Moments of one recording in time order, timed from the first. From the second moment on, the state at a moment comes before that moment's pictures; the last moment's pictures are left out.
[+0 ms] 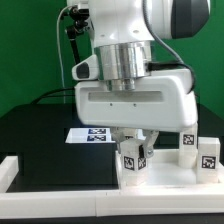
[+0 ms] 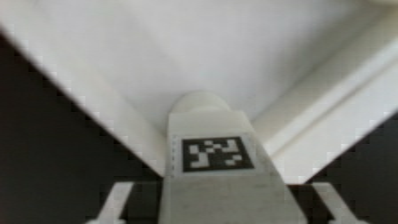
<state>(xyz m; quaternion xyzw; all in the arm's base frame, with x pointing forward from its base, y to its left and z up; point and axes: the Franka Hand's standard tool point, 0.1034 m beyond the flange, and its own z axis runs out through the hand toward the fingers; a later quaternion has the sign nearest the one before) 0.620 0.008 0.073 -0.87 0.48 -0.01 0.08</state>
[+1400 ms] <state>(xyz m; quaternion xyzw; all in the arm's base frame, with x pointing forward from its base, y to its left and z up) 0.618 0.025 0.071 -0.97 0.25 -0.02 0.06</state>
